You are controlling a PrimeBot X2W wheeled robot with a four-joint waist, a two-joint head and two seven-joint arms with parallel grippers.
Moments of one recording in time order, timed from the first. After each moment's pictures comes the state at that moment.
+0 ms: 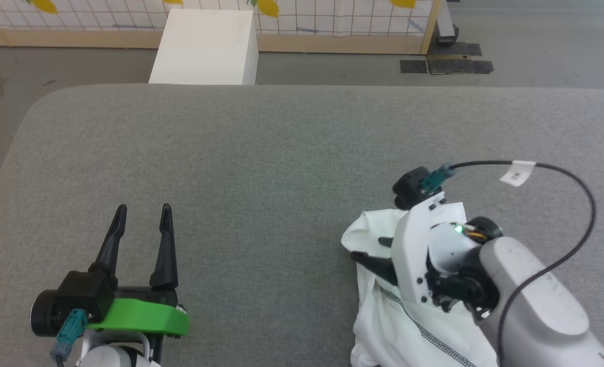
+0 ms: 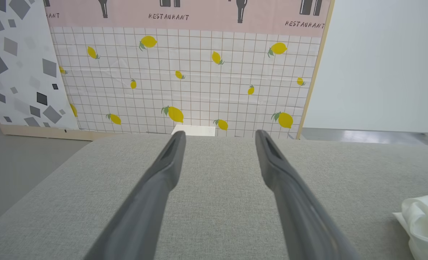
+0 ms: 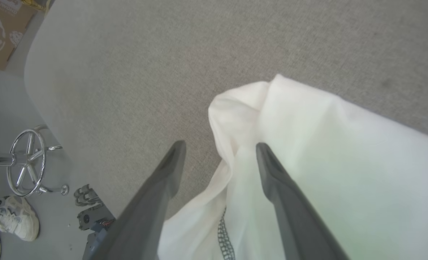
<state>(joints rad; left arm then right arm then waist) -0.02 0.07 0.04 -0.03 -0.14 -0.12 -0.26 -0.47 -0.20 0.48 0.28 0.65 0.13 0.80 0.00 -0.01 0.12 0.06</state>
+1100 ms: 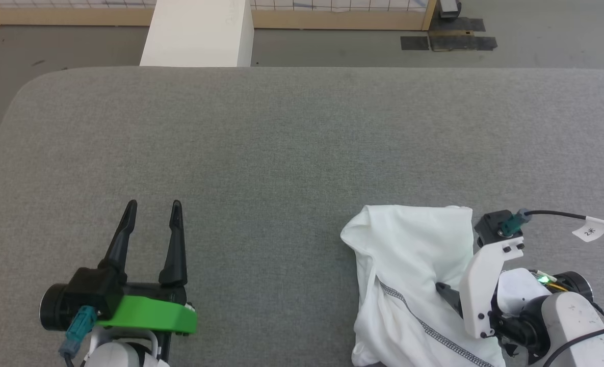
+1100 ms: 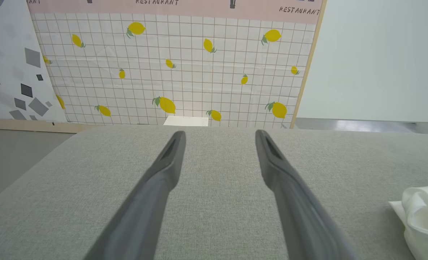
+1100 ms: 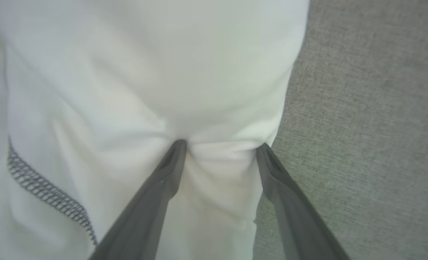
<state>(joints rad) -0.03 0.07 0.02 -0.04 -0.14 -0.12 -0.26 -0.18 -0.16 0.11 0.15 0.29 0.13 0.91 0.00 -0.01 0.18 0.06</state>
